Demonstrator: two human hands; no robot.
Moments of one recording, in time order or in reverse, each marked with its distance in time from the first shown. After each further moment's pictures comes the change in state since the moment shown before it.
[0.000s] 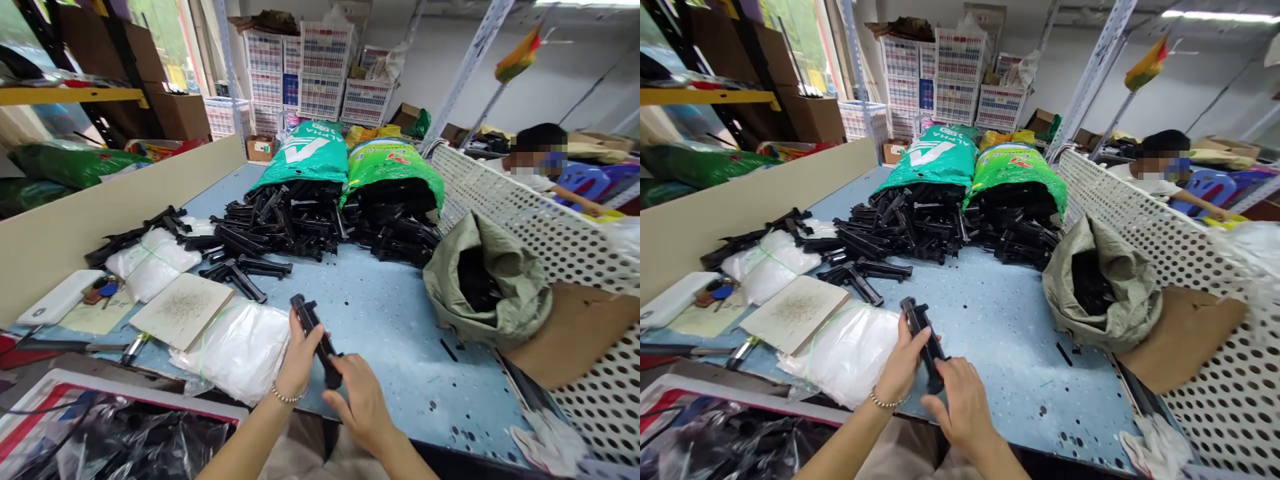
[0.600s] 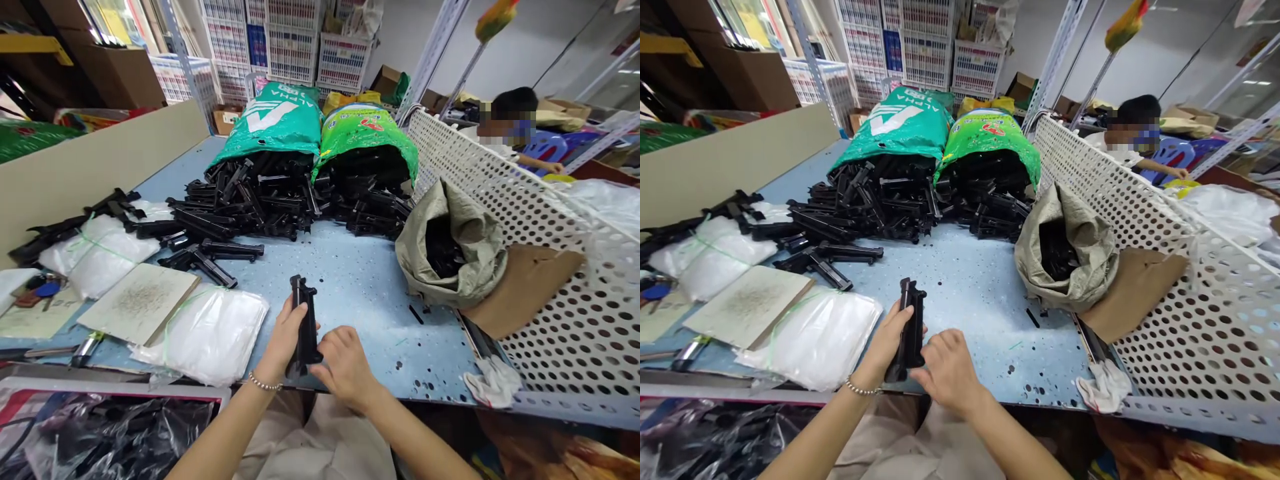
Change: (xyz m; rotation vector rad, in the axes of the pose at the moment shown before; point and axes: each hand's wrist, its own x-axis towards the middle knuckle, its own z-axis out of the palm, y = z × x) left_hand 0.004 0.004 0.037 0.140 -0.066 -0.205; right_hand -0.001 0.018 -0.017 -0.127 0.042 -0.146
